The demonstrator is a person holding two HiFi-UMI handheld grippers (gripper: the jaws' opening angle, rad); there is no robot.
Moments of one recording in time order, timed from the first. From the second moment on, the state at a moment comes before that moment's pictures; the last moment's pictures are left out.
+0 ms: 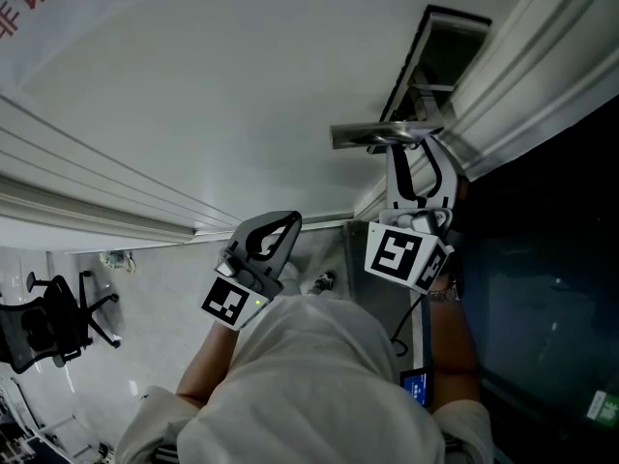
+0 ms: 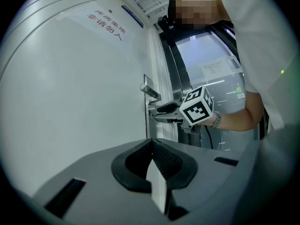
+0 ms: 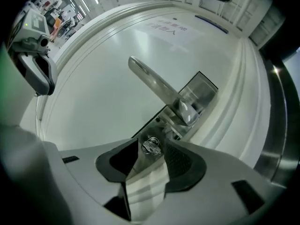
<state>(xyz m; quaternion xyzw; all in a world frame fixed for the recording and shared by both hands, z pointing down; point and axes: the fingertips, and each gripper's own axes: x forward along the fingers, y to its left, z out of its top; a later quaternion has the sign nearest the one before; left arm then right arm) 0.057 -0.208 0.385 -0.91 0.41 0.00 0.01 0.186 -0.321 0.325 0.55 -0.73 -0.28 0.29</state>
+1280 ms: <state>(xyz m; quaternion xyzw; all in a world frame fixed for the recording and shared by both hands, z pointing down) 0.065 -0.202 0.384 -0.91 0.40 0.01 0.01 0.208 -0.331 0.320 0.41 -0.81 0.35 -0.21</state>
